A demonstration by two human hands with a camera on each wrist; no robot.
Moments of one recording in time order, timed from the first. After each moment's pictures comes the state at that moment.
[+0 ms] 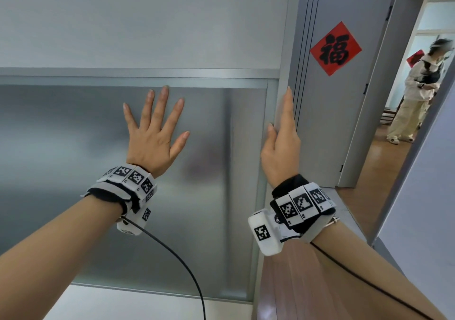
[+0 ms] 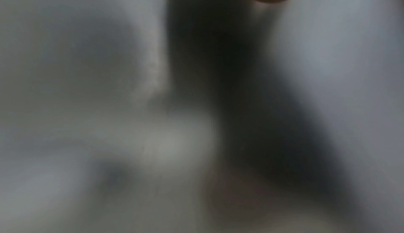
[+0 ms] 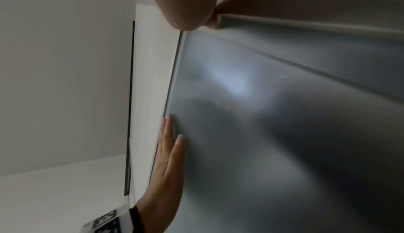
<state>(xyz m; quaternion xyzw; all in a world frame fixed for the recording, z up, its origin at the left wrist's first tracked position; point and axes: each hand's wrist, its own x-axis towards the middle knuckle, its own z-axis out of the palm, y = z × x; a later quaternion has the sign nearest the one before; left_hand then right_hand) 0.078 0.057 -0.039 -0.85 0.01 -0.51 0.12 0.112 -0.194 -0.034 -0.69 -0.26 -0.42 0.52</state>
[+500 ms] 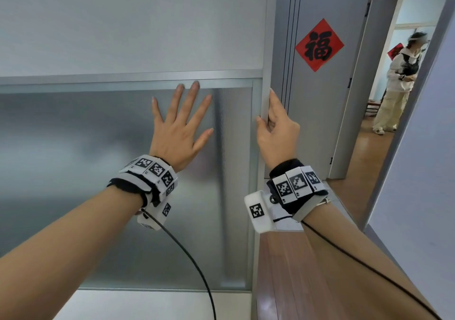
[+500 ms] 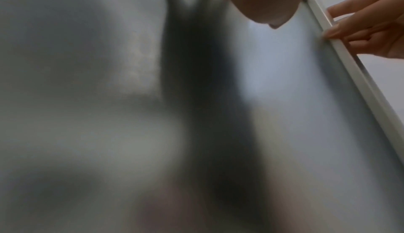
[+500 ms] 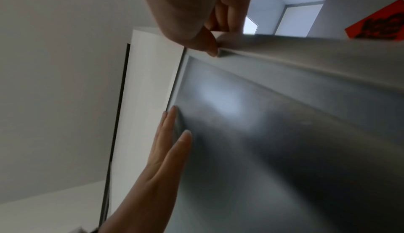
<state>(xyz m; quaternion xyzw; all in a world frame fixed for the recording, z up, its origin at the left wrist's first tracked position) 0.076 -0.001 -0.015 -0.88 0.07 -0.46 0.12 0.111 -0.203 -0.022 -0.69 -0.22 -0.42 0.54</state>
